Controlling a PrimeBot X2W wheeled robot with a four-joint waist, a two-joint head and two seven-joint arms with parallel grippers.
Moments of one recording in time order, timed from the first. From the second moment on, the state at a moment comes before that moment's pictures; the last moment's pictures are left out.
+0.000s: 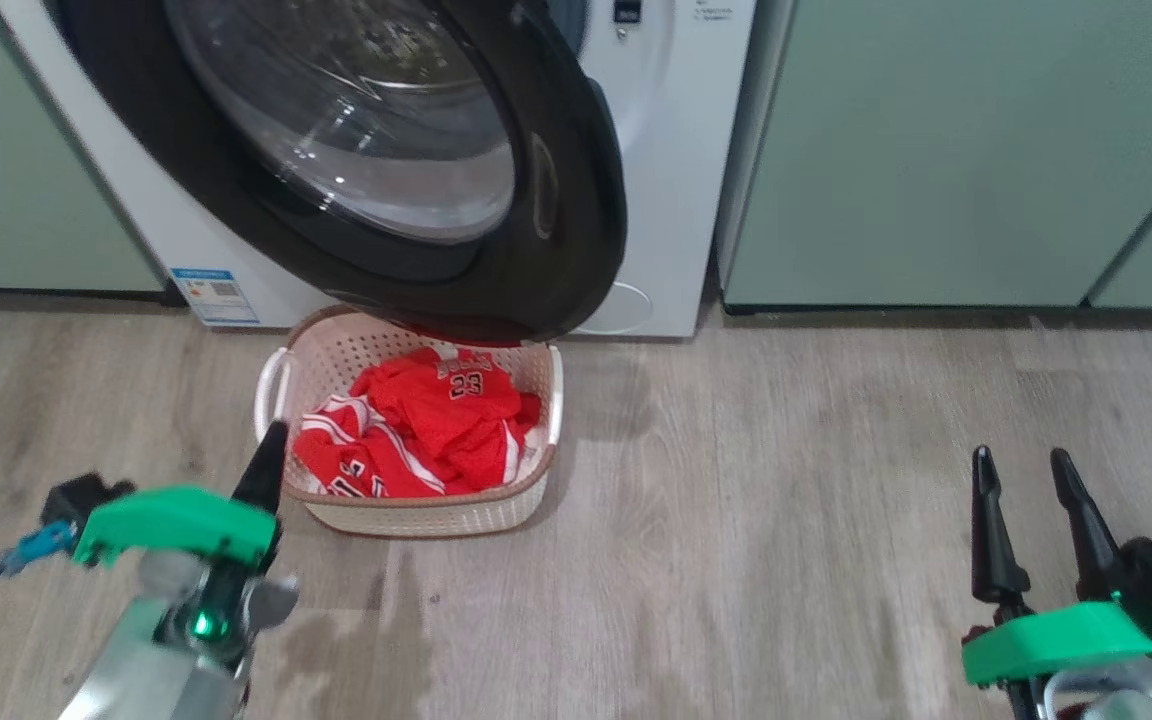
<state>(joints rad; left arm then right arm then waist) -0.41 0.17 -0.20 0.82 -1.41 -0.12 0.02 -0.01 -0.06 -0.01 0.20 0.23 0.12 -0.26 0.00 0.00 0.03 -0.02</state>
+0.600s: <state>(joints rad) -0.23 0.27 -0.11 0.53 -0.62 -0.12 -0.25 0.03 -0.06 -0.04 0.19 0.23 0.12 -0.26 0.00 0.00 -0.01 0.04</state>
